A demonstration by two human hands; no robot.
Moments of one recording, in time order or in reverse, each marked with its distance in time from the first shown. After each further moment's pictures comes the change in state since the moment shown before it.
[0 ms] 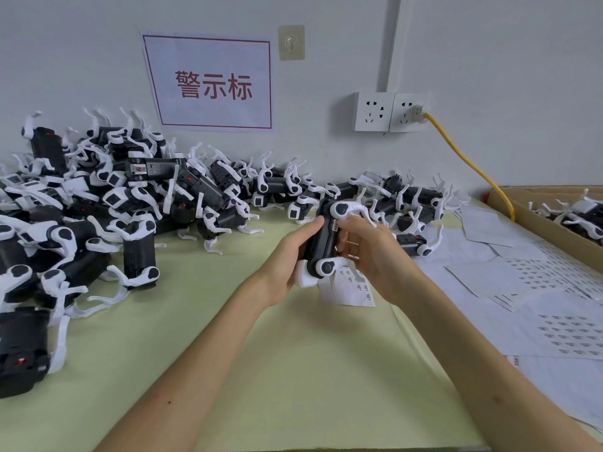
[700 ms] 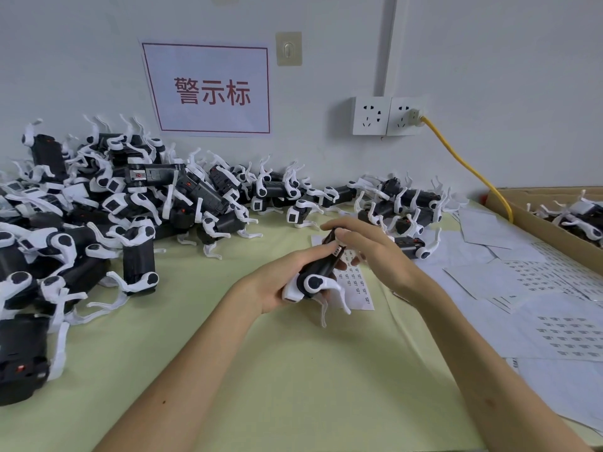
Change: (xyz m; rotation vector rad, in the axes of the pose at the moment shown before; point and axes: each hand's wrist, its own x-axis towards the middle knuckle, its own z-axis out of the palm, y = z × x) left_hand 0.001 -0.001 -0.008 0.064 -0.119 -0.272; right_hand -0.003 -0.006 -0.013 -0.521 -0.072 -0.186
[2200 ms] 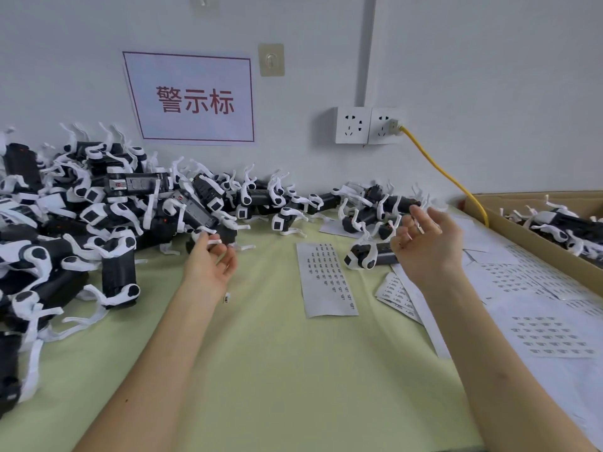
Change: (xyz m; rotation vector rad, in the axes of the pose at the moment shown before) left_hand 0.000 0.006 -0.078 -0.633 0.908 0.320; right_hand -0.001 0.022 -0.067 1.179 0.684 0.198
